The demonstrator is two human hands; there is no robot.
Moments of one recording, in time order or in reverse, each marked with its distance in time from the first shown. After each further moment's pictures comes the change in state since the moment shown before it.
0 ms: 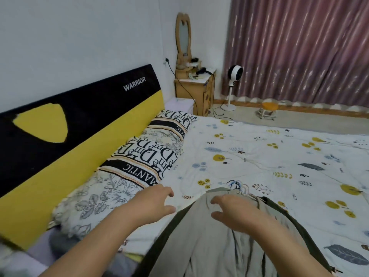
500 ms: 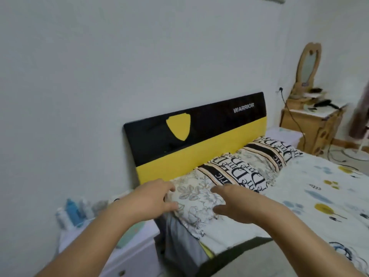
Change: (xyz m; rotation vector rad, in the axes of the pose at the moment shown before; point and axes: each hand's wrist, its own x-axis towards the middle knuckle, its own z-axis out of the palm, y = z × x) left_hand -0.251 -0.063 -0.039 -0.064 0.269 -0.532; right_hand -0.070 -0.202 -0.043 -0.261 -0.021 -0.661
